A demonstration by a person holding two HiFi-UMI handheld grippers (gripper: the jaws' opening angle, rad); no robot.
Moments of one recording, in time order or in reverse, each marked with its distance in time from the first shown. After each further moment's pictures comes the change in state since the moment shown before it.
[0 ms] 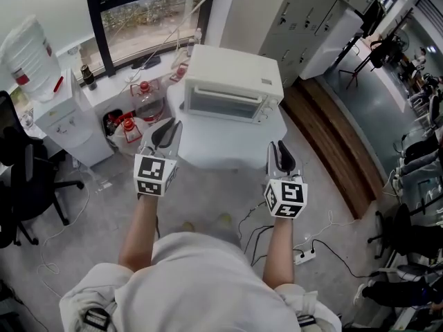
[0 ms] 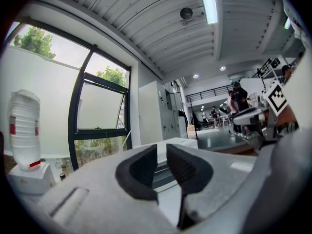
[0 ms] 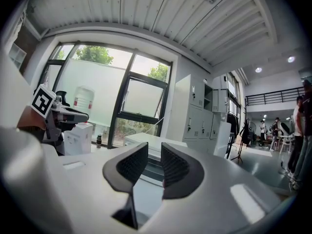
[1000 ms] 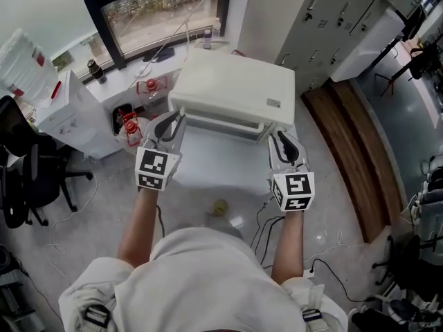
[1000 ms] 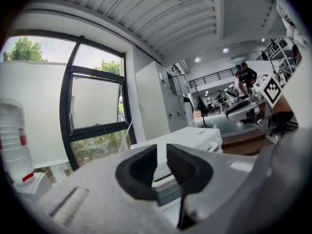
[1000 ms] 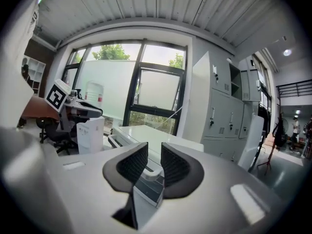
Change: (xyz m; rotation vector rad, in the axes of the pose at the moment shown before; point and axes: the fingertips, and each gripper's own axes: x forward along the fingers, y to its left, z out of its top) left arm 0.225 0.008 -0.023 0.082 0.153 0.064; right arm 0.215 -0.122 -0.033 -0.052 0.066 0.307
